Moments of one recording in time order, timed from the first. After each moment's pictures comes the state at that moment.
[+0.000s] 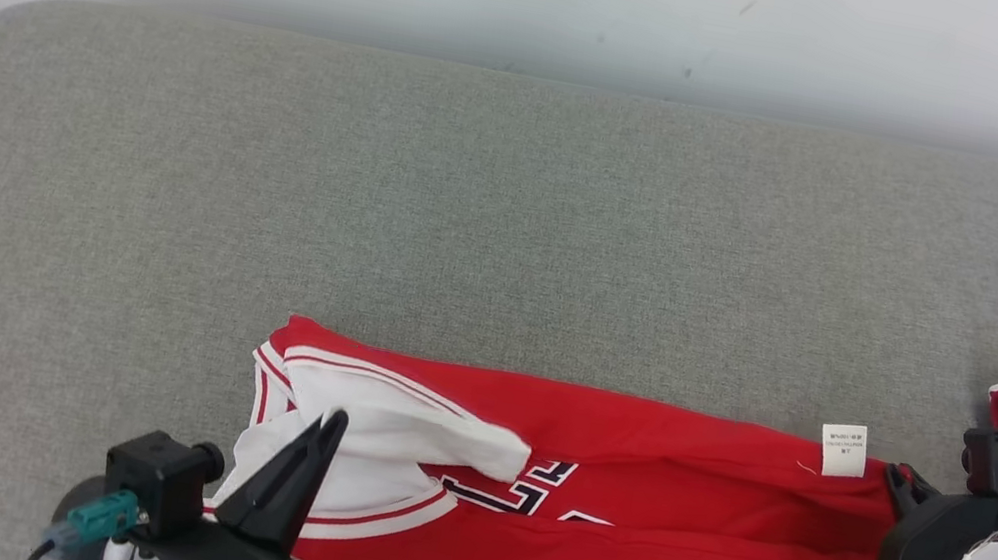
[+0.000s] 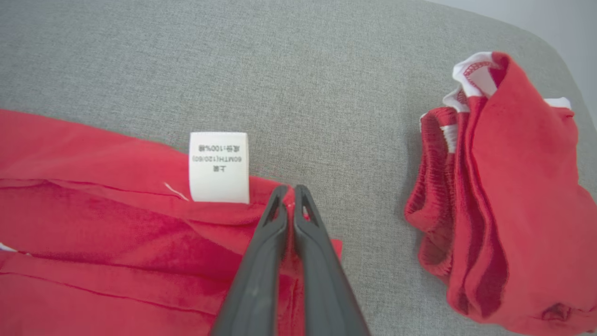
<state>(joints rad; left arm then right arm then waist) -0.13 0.19 -0.46 0.04 -0.41 -0.02 -0.01 -0.17 -0.33 0.08 0.13 0.31 -0.04 0.49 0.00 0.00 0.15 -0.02</state>
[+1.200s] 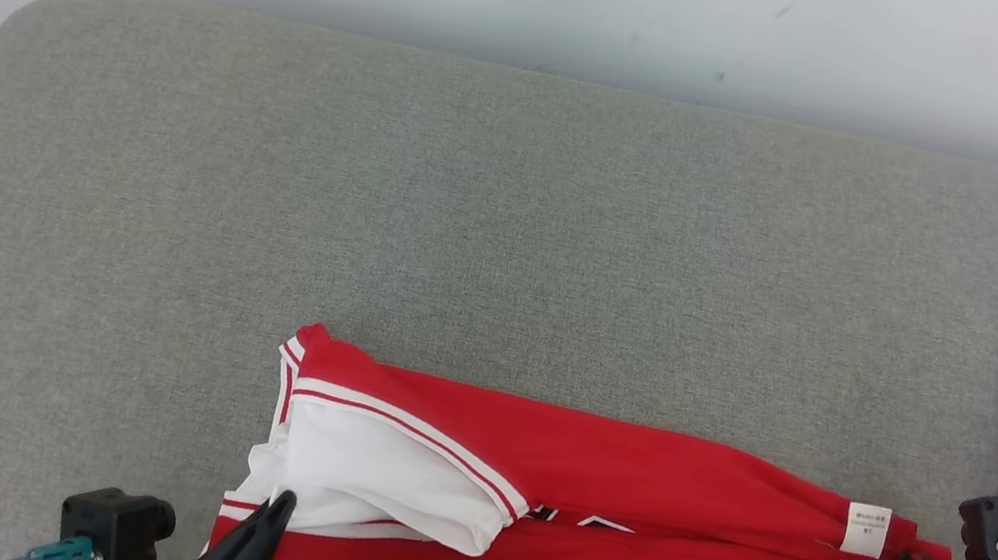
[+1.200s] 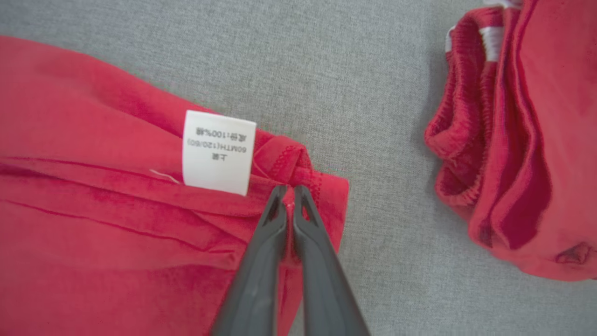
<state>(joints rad) 0.03 0.22 -0.41 -0.04 -0.52 0.06 0.14 -0.05 -0.36 0.07 0.09 0.29 -0.06 0.57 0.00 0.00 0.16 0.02</state>
